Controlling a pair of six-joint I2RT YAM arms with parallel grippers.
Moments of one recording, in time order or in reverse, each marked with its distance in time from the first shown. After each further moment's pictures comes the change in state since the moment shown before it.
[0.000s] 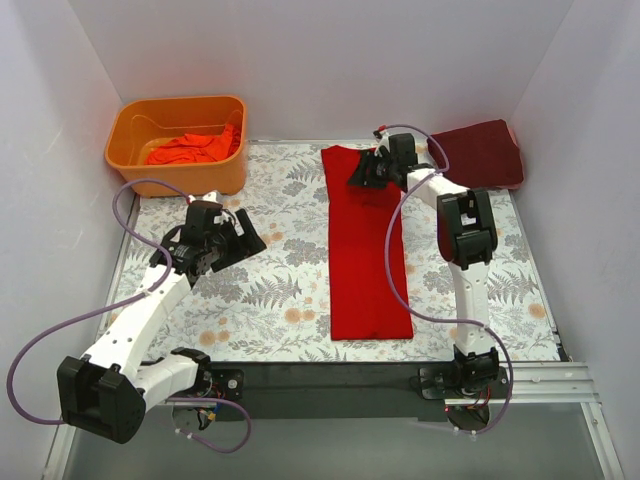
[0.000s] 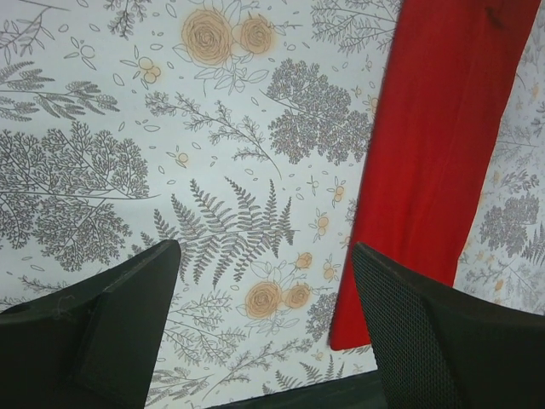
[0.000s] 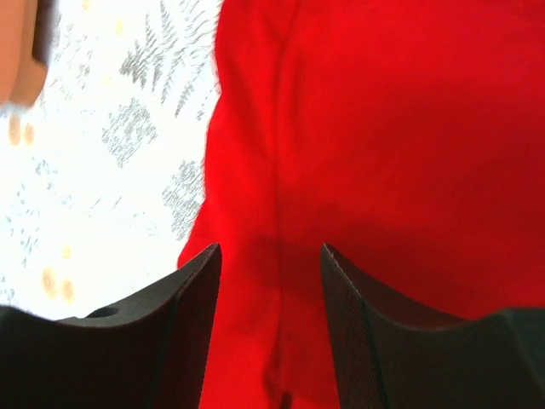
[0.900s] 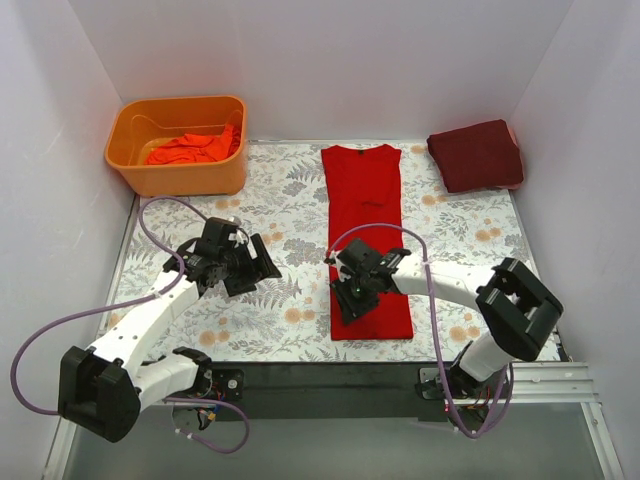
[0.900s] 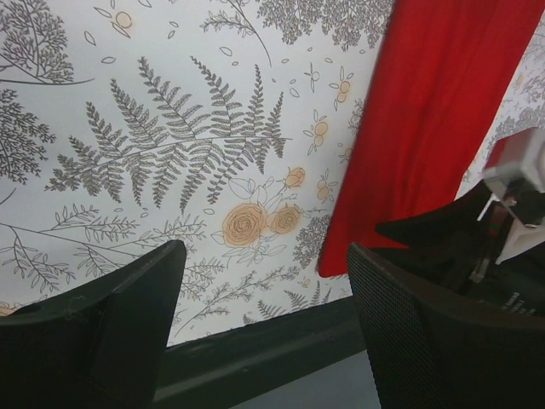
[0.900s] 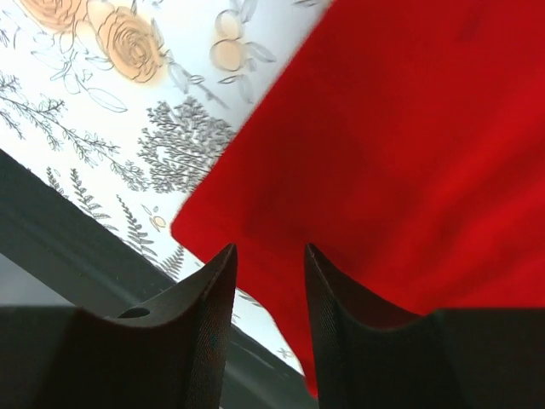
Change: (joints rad) left arm -0.082 0.004 -0.118 -0.037 0.151 -0.115; right arm 0.616 -0.805 -0.901 -0.453 0.242 -0.054
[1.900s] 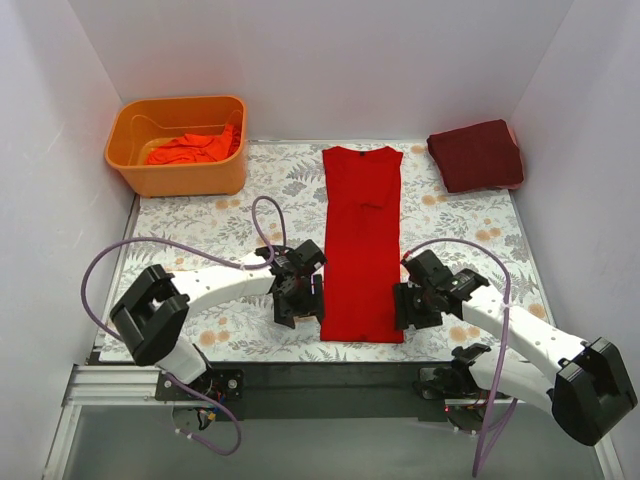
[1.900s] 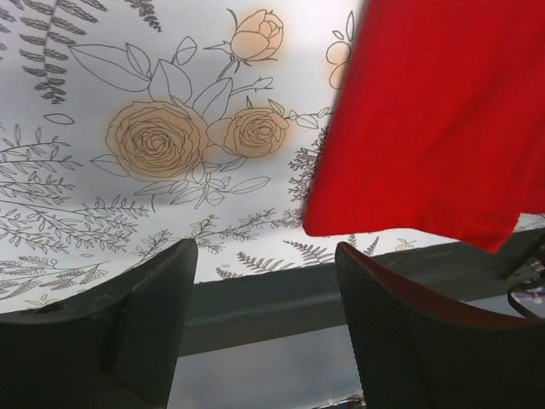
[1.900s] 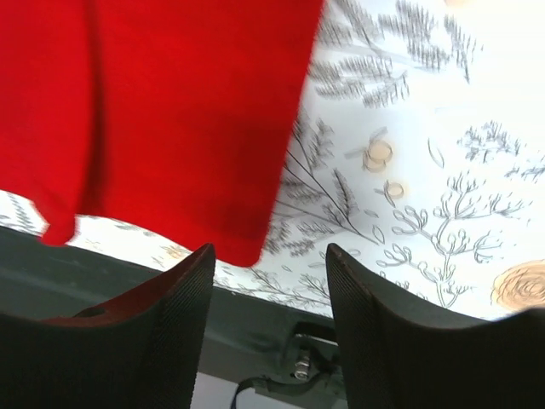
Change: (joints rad) left arm -0.510 0.464 0.197 -0.131 -0.117 -0.201; right arm -0.248 -0.523 -0.297 -0.247 0.163 0.160
